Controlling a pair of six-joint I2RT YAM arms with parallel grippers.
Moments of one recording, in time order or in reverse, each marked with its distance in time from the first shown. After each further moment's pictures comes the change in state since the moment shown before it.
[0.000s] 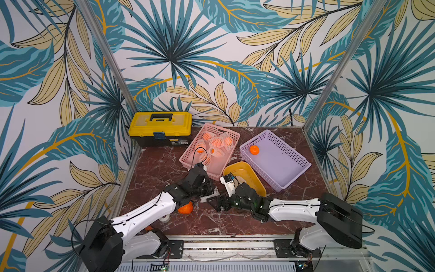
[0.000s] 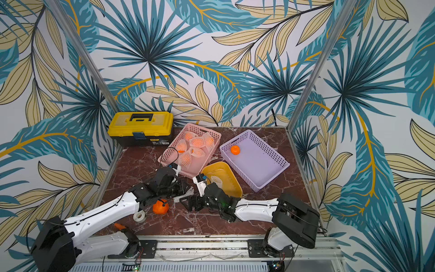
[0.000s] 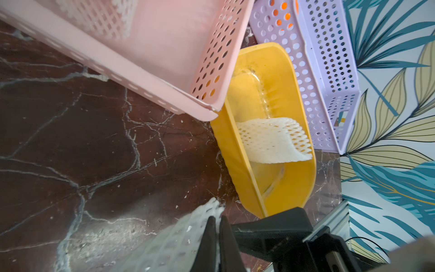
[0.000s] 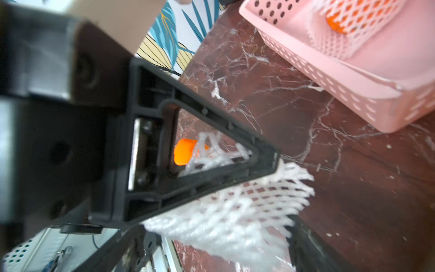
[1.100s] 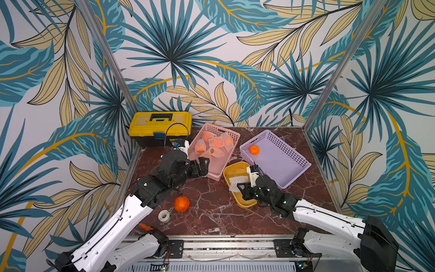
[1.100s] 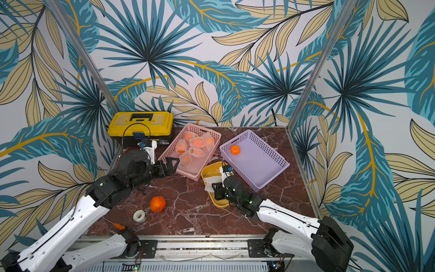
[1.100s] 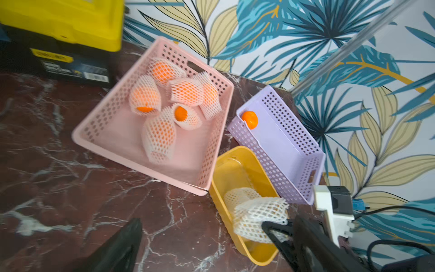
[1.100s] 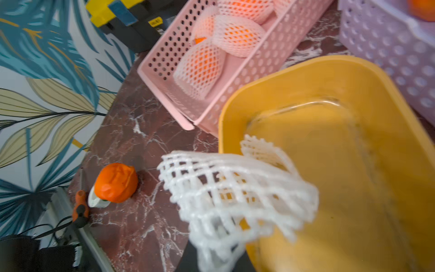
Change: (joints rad) left arm 0.106 -0.195 0.420 -0.405 -0.264 0.233; right arm -0.235 -0.362 0.000 -0.568 0.195 -0.051
